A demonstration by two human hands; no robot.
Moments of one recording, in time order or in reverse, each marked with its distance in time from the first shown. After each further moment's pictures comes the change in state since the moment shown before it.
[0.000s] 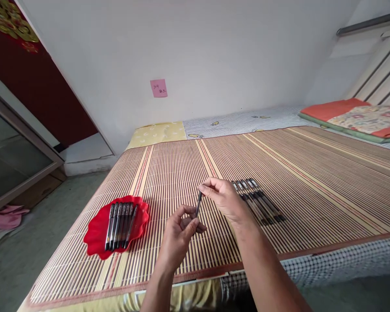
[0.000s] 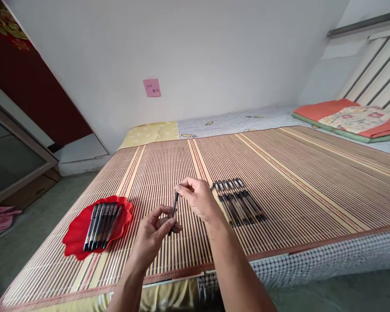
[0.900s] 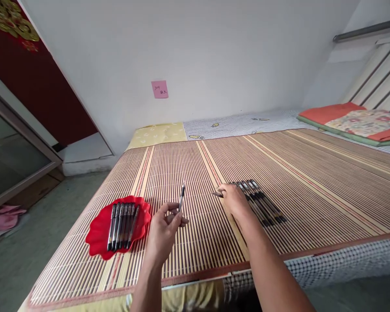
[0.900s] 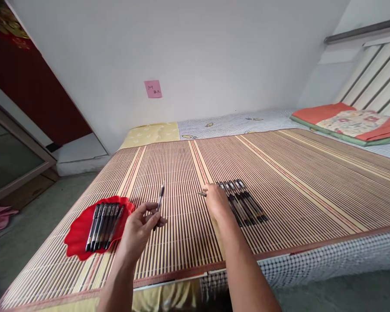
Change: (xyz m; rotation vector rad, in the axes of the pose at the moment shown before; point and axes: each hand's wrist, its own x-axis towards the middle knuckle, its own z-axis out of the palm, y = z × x) left_hand 0.007 0.005 -0.043 0.171 0.186 0.030; right_hand 0.012 0.062 -0.045 -1.144 0.096 0.243
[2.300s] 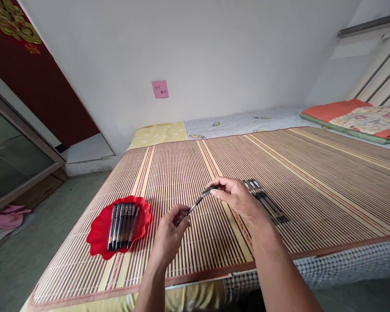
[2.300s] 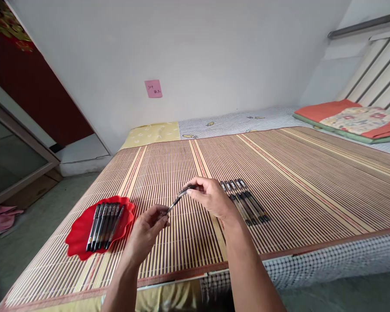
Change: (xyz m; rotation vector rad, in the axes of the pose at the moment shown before) left_hand -0.001 -0.012 0.005 0.216 -0.131 0.054; right_hand -0.031 -0.045 -0.062 0.931 -0.134 -0.350
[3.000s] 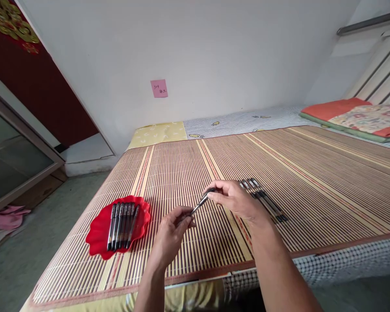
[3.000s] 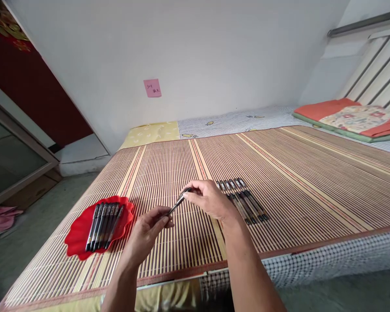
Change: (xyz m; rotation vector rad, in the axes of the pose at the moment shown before) left_hand -0.003 0.014 0.004 -0.125 -0.066 -0.011; right_hand -0.003 0.003 -0.001 -0.067 -0.109 0.040
